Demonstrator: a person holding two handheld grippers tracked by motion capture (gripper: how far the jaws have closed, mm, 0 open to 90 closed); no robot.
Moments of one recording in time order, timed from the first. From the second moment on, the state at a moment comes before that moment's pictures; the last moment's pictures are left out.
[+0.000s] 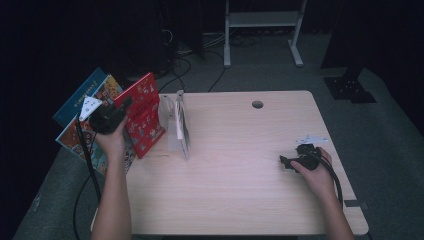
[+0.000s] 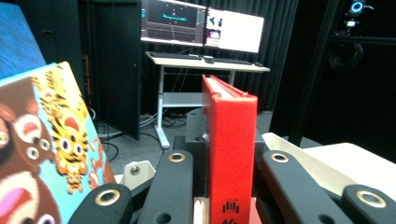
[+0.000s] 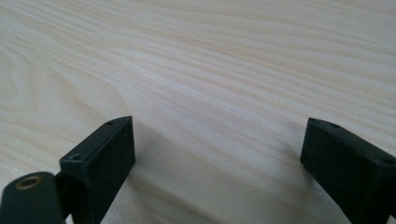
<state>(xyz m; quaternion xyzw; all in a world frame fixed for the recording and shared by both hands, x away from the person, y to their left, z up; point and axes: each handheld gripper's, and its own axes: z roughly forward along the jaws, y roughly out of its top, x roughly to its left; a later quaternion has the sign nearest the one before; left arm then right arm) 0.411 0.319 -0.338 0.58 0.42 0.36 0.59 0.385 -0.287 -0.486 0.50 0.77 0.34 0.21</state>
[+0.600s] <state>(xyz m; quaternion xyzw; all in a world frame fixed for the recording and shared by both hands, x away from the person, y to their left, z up) 0.407 0.320 -0.340 0.61 0.44 0.34 0.56 0.385 -0.287 -0.486 0.50 0.77 0.34 0.21</state>
